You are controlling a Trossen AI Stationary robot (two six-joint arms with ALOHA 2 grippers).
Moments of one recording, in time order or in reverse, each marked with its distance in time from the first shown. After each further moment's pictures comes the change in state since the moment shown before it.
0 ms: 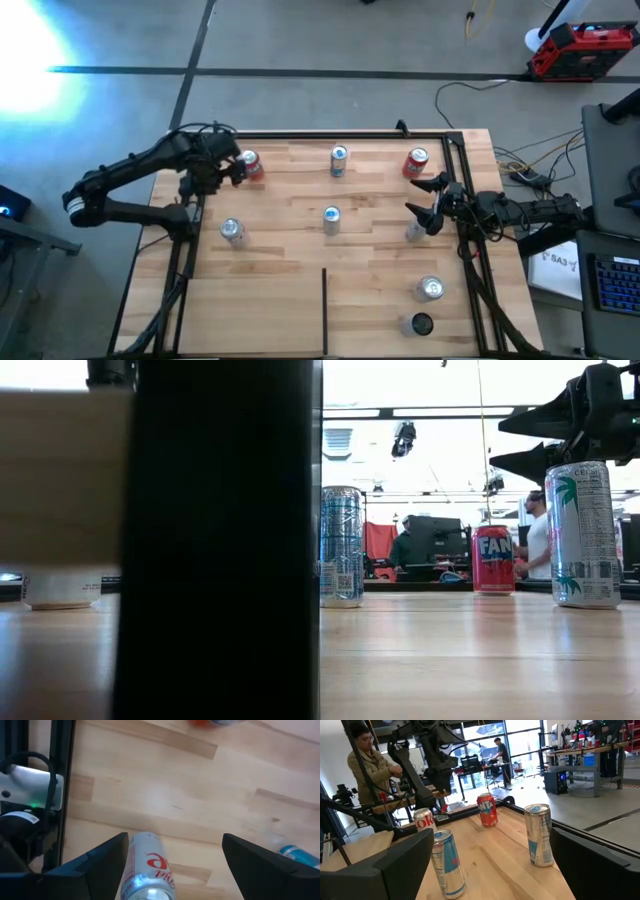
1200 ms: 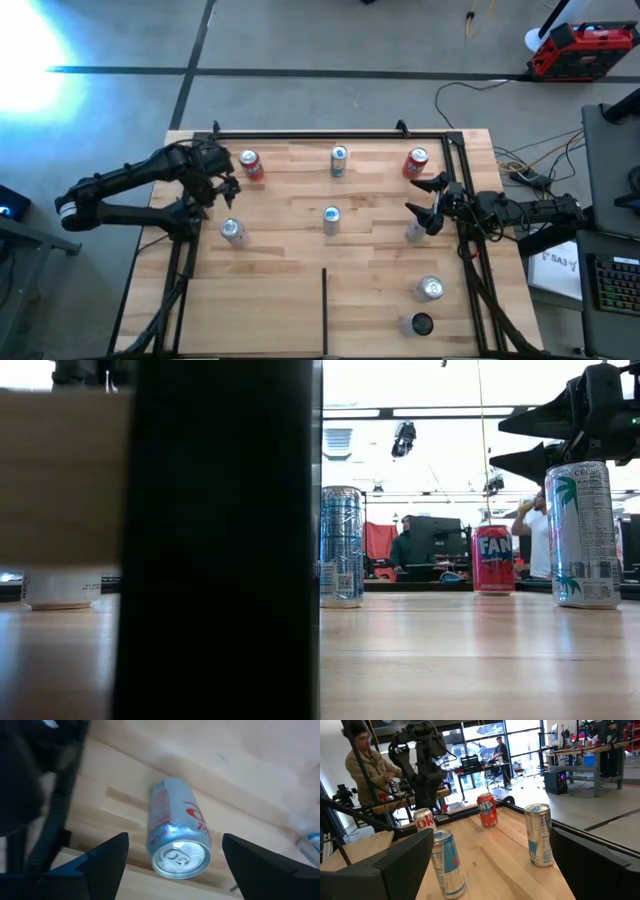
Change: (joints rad) left arm -0.070 -0.106 -0.165 -0.022 0.241 -0.281; right arm 0.000 0.000 0.000 0.000 0.000 0.000
